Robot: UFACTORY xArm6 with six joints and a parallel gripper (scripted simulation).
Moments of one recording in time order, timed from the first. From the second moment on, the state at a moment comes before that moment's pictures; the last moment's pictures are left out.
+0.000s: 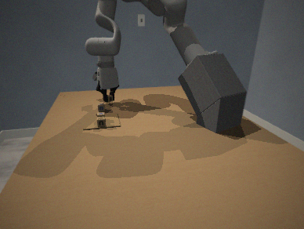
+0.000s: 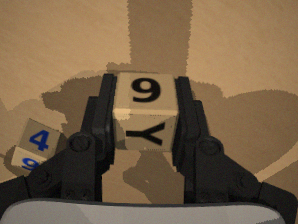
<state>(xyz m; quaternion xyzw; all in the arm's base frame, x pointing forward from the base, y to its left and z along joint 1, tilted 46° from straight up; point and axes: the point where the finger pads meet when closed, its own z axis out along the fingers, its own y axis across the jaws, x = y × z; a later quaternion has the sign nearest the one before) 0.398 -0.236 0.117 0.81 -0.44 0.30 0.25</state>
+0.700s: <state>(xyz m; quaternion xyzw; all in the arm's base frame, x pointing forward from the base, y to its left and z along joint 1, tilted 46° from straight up) 0.375 -0.180 0.176 0.81 -0.44 0.30 0.25</state>
